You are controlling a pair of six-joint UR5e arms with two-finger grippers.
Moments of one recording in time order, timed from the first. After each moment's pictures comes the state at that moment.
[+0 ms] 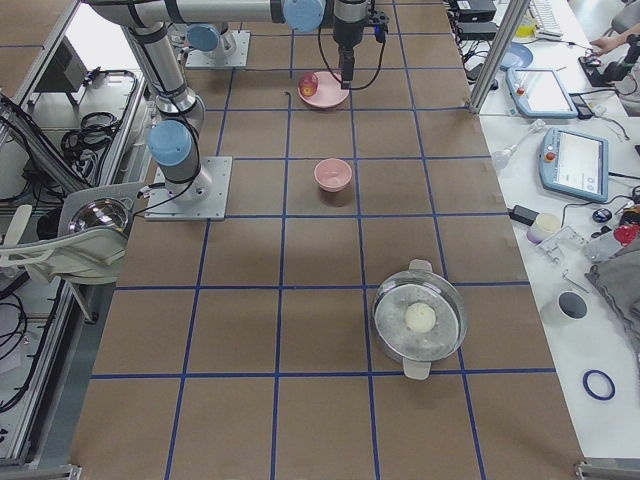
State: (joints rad) left arm -1.57 -1.48 -1.63 -1.49 1.57 -0.03; right arm 1.56 -1.57 1.55 -1.54 -1.58 -0.04
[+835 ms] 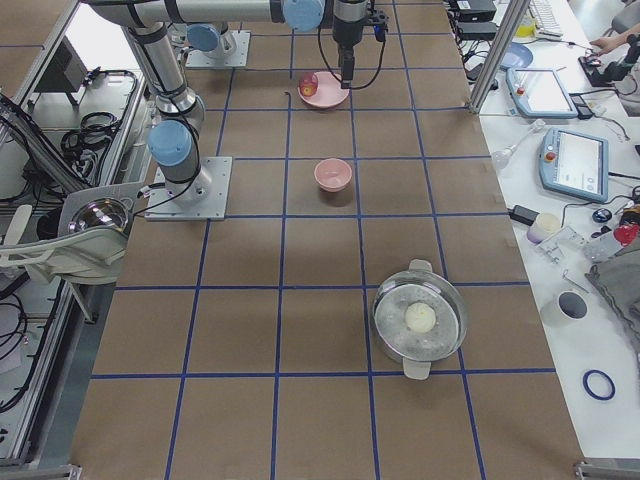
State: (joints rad) left arm -1.57 -1.48 -1.63 -1.49 1.57 -0.03; right arm 1.56 -1.56 1.55 -1.54 -1.58 -0.06
